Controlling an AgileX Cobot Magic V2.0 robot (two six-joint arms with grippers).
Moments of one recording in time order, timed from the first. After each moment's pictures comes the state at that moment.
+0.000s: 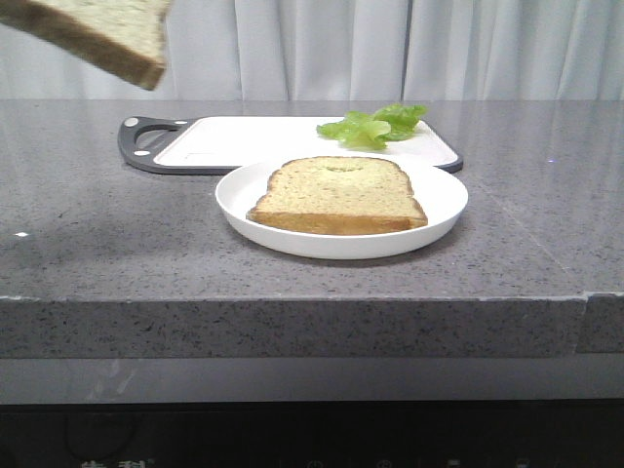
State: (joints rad) left arm -0.24 0.97 -1.00 -0.50 0.82 0.21; right arm 0.04 0.75 -0.76 0.19 0.66 0.04
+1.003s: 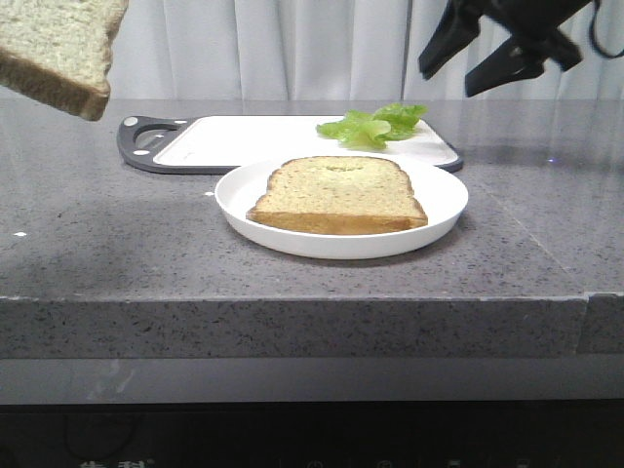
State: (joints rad) left arm -0.24 0.82 -0.90 -0.49 0.84 0.21; right arm 0.04 1.94 -1.64 0.82 0.72 -0.49
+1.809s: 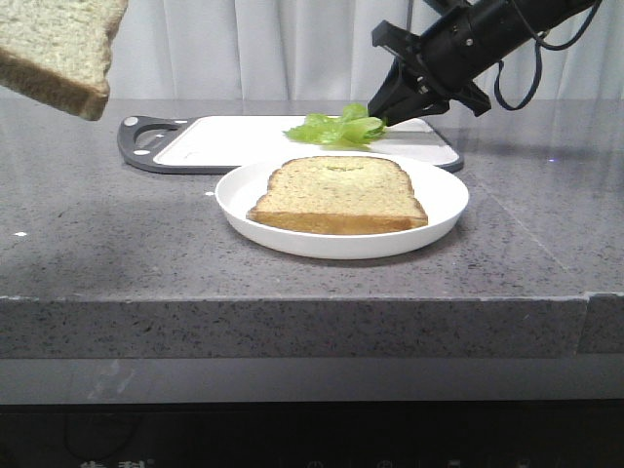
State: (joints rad) left arm -0.24 0.82 -0.90 -0.49 0.84 0.21; right arm 0.10 2.23 -1.95 0.88 0.76 -0.49
